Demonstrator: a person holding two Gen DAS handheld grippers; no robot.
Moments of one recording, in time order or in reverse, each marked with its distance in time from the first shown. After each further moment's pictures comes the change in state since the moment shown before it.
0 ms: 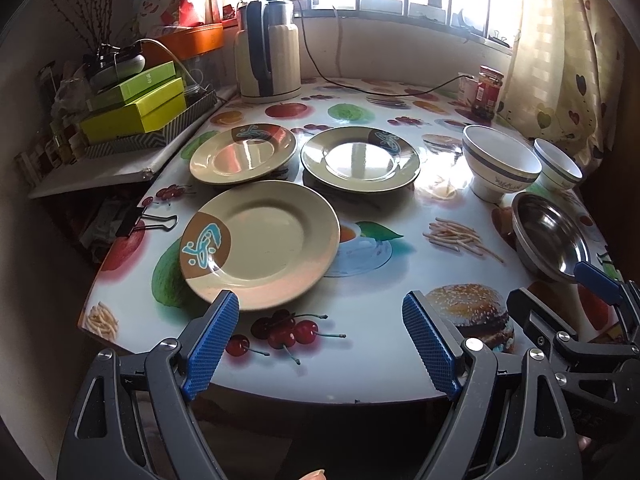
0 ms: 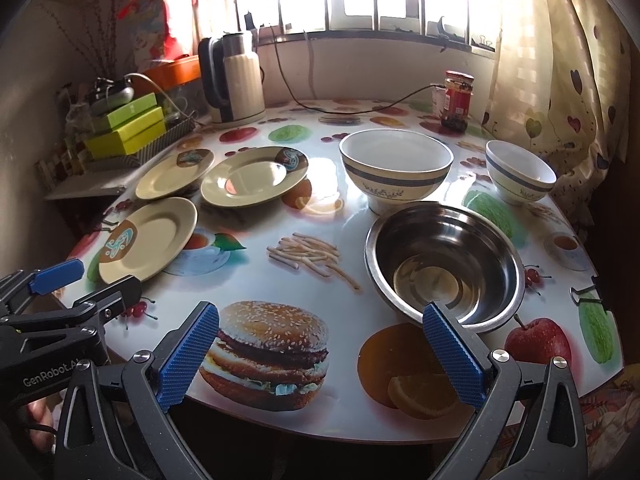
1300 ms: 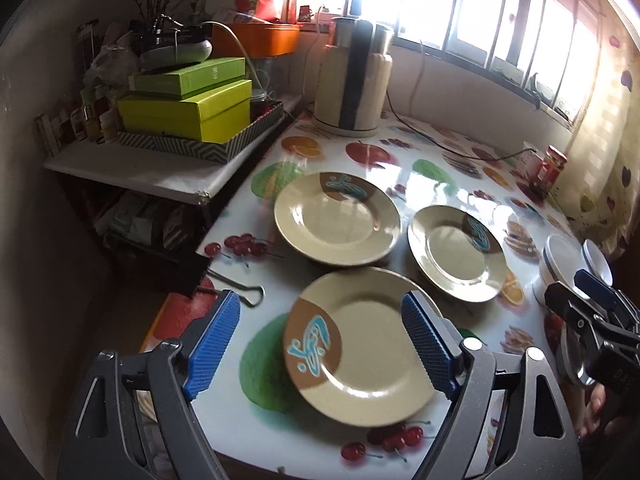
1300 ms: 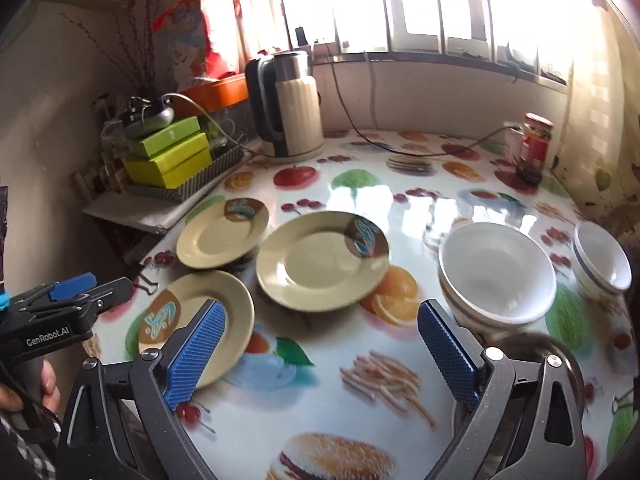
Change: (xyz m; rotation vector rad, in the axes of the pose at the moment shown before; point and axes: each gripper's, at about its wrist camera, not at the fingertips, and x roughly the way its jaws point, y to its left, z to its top) left arm 0.025 0.120 0.079 -0.202 -0.029 0.014; right arm 0.049 0.047 0.106 -0.076 -0.039 0.194
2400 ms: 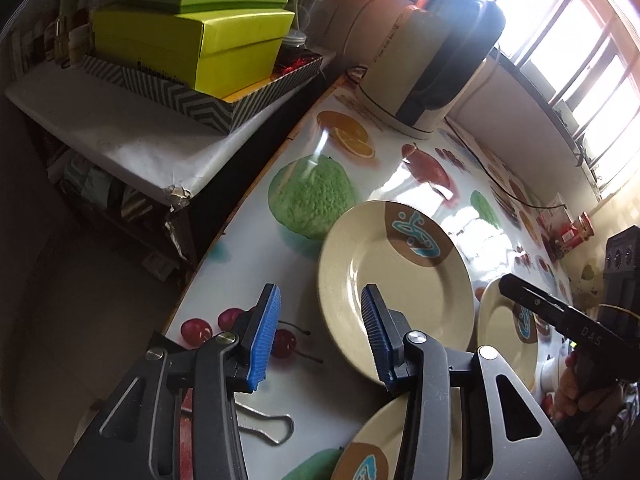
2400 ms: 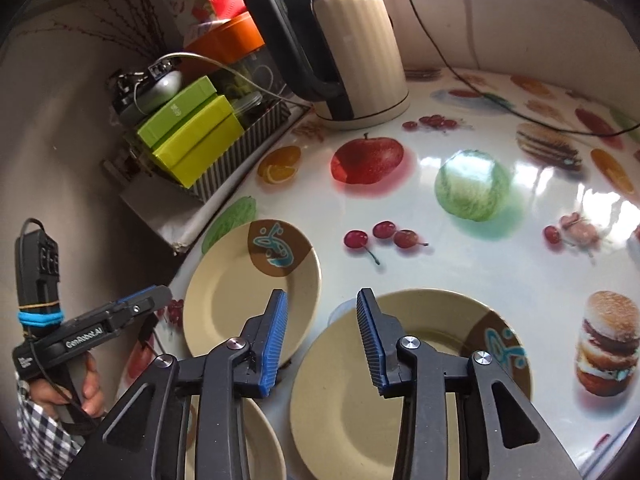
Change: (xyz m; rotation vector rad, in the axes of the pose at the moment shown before) left arm 0.135 0.077 0.067 -0.224 0.178 -0.135; right arm 0.193 0.000 0.095 0.067 0.310 0.309
